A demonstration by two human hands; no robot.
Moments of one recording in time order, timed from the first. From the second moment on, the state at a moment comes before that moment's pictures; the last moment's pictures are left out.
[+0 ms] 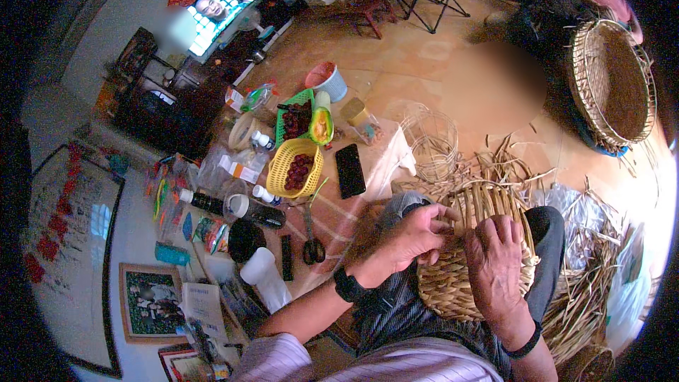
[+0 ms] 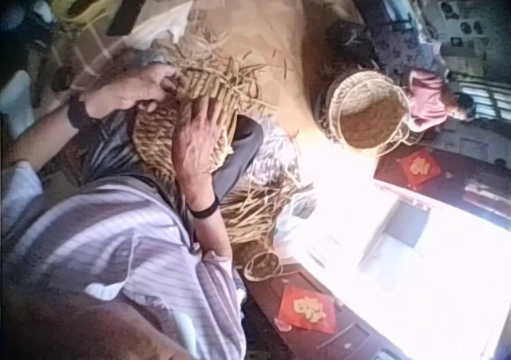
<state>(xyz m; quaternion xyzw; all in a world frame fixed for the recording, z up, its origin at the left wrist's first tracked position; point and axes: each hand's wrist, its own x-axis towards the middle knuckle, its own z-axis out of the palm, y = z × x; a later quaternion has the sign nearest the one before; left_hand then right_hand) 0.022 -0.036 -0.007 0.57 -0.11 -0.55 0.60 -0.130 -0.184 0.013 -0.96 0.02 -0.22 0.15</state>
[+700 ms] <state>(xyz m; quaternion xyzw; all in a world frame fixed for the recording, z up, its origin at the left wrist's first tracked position) -0.002 -0.033 0.008 0.69 -0.23 -0.38 0.57 -0.126 -0.189 0.035 -0.97 -0.02 -0.15 0.19</state>
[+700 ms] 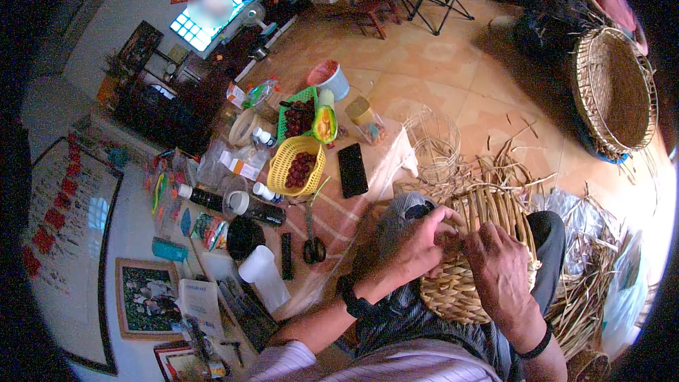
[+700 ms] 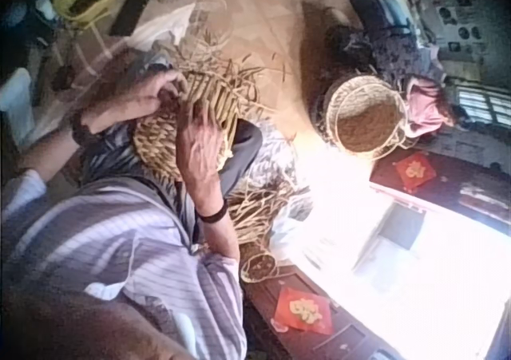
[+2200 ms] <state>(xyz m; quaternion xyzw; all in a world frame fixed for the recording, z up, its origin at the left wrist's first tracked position) 0.007 -0.040 0.023 0.79 -0.43 -0.19 0.40 -0.154 -0.191 -0.017 -0.93 0.09 -0.26 0.23</state>
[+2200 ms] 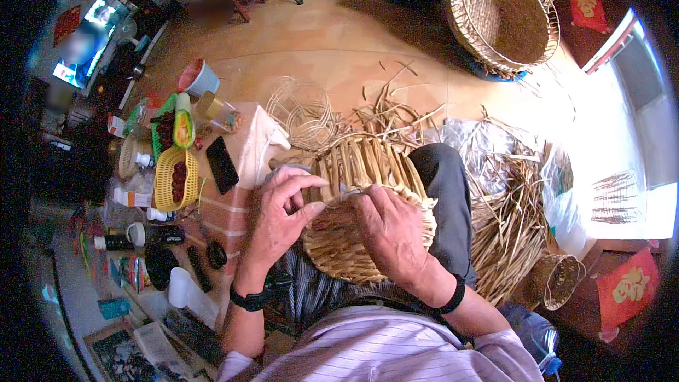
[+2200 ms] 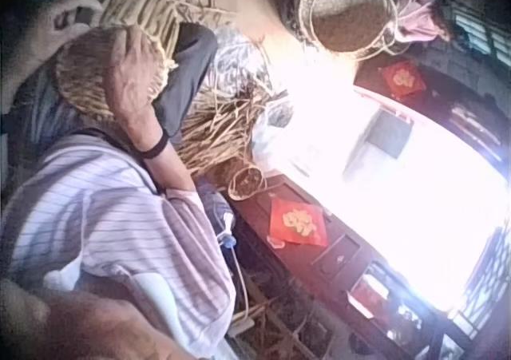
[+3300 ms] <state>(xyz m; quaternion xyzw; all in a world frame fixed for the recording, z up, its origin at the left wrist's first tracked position) 0.012 -0.066 -0.005 0.76 -0.54 -0.16 0.31 -0.200 -0.253 -0.045 -0.77 0.21 -0.31 0.52</state>
